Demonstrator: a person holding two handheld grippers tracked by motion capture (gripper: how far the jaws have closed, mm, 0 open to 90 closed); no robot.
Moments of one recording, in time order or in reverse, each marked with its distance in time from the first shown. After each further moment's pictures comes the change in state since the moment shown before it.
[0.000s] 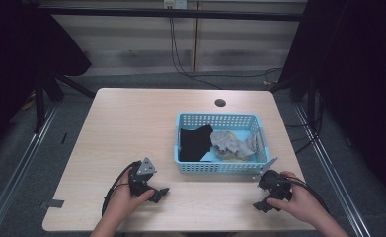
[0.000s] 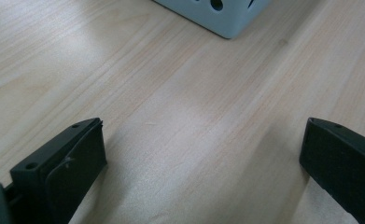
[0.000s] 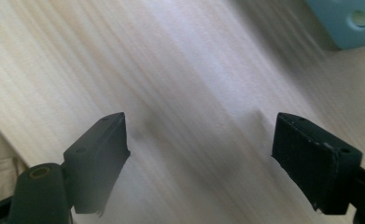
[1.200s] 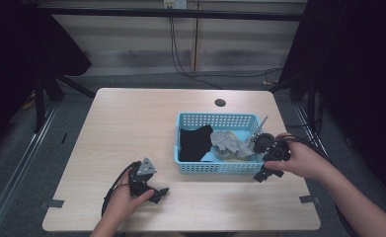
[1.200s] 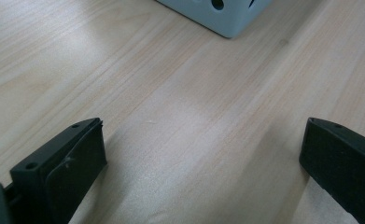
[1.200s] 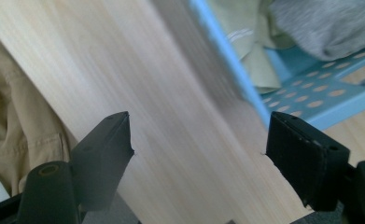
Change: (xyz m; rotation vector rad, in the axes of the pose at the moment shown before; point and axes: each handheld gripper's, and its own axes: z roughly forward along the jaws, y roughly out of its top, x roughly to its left) left arm -0.001 0.000 0.000 -0.001 0.008 -0.005; right arm -0.027 0.082 -0.084 0.139 0.019 -0.070
